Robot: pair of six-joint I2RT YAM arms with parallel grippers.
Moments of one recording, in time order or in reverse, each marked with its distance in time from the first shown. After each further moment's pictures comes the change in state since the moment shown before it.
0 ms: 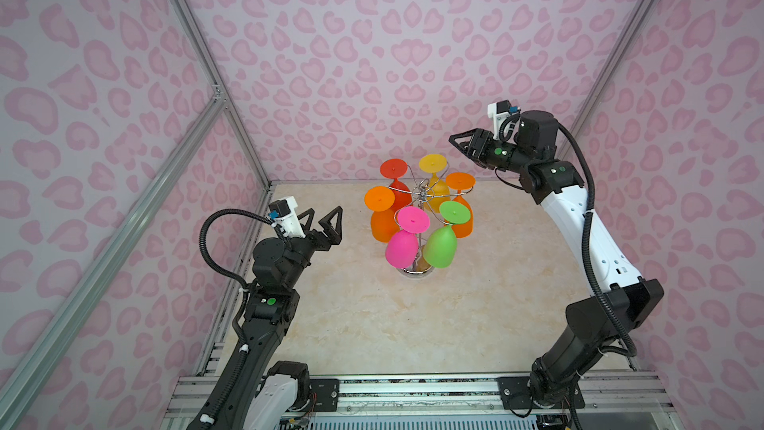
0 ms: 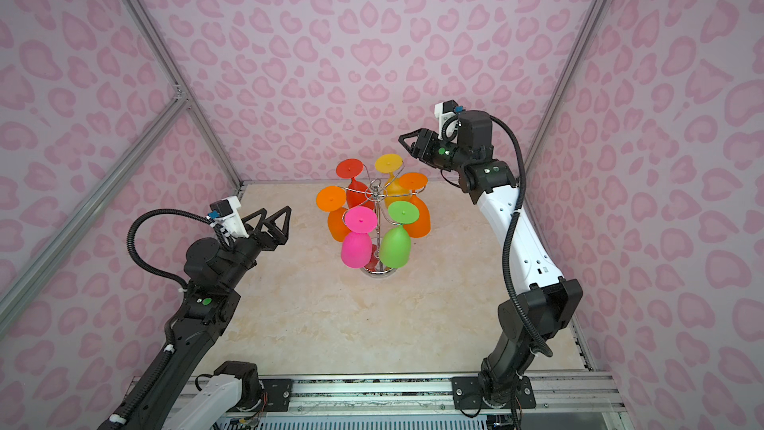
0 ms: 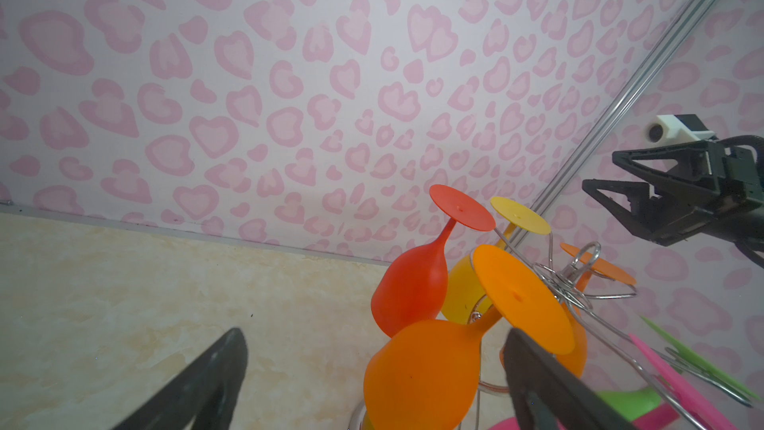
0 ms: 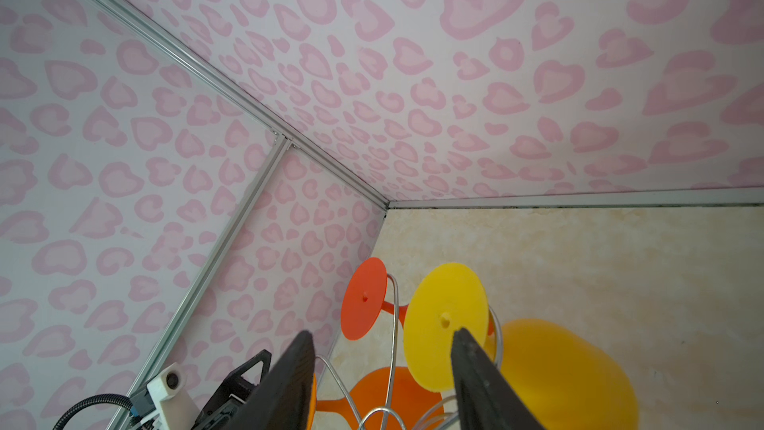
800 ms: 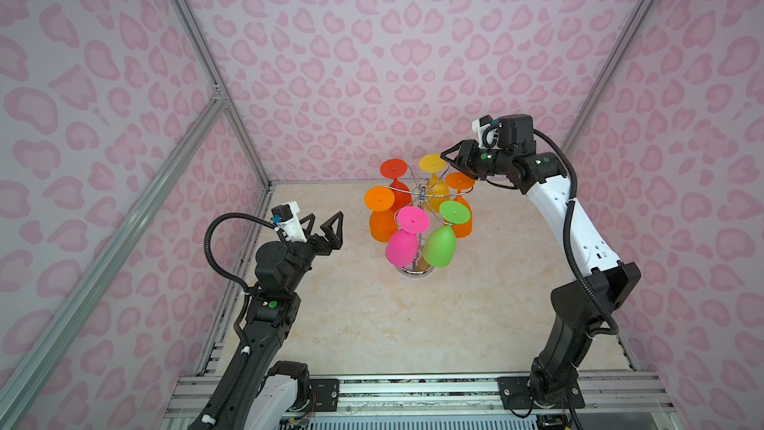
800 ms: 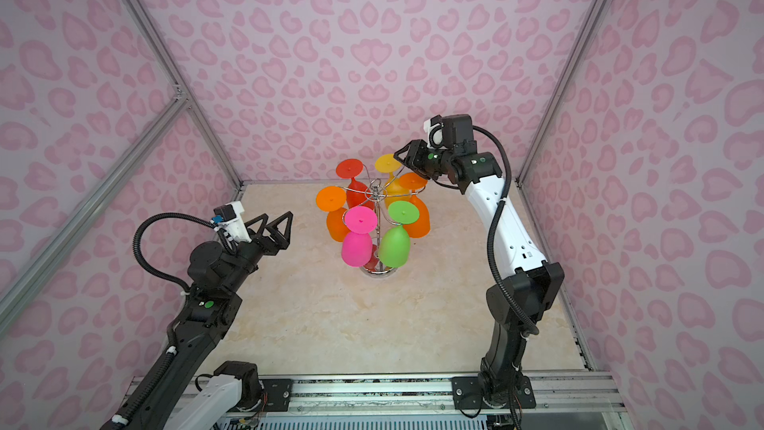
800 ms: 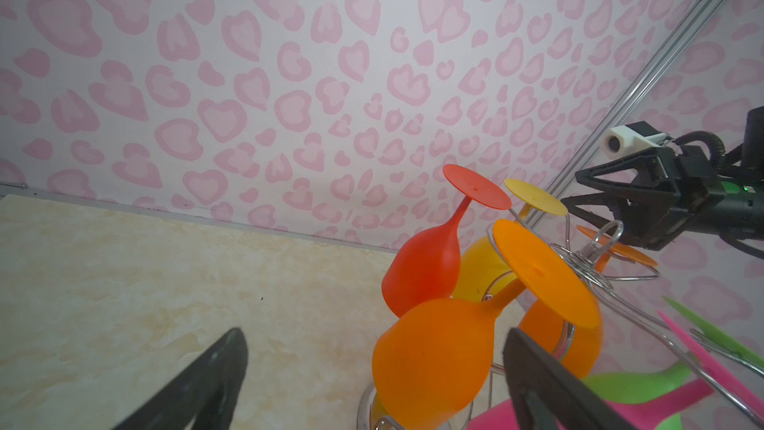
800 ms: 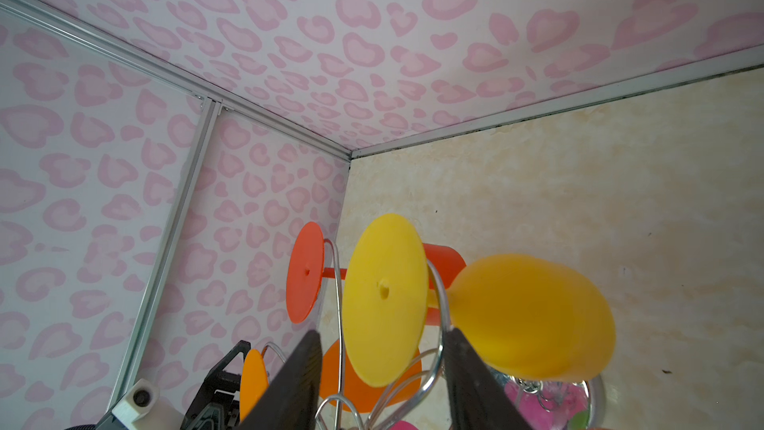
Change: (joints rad) left arm -0.002 -0.005 -0.037 -0.003 -0.003 0.014; right arm 0.029 0.115 0.119 -0.240 0.046 0.016
